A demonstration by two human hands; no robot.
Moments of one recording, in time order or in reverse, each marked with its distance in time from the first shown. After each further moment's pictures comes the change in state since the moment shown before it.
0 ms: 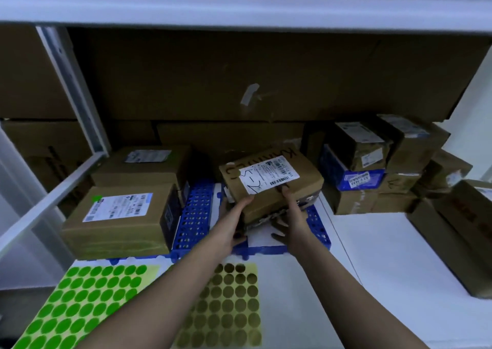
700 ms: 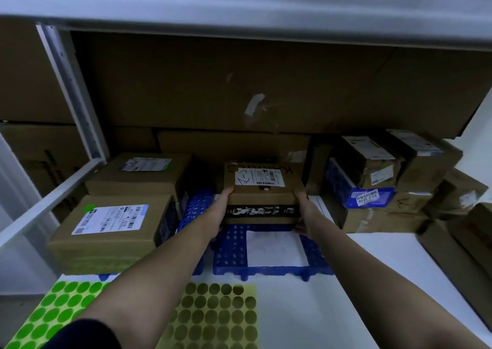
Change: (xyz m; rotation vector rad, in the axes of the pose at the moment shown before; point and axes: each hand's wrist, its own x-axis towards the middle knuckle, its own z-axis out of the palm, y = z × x) left_hand 0.058 0.048 -0.013 0.131 0.087 -0.029; right_hand 0.072 -0.052 -0.004 -0.281 0.047 -0.030
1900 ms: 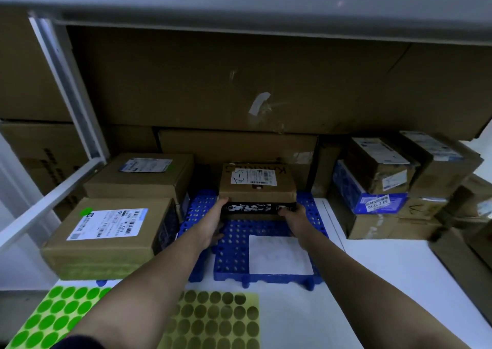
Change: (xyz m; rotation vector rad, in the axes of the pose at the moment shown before) left_hand 0.008 -0.004 -0.015 0.075 -0.057 -0.058; right_hand 0.038 0.017 0.028 -0.202 -0.026 -0.152
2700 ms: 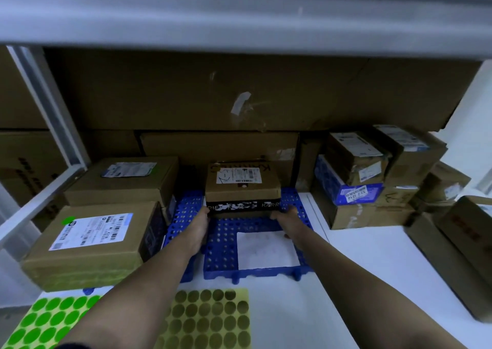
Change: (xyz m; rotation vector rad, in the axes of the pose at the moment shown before) left_hand 0.009 -0.015 0.004 -0.028 0.056 0.030; right_hand -0.023 0.001 -0.018 -0.122 -0.015 0.033
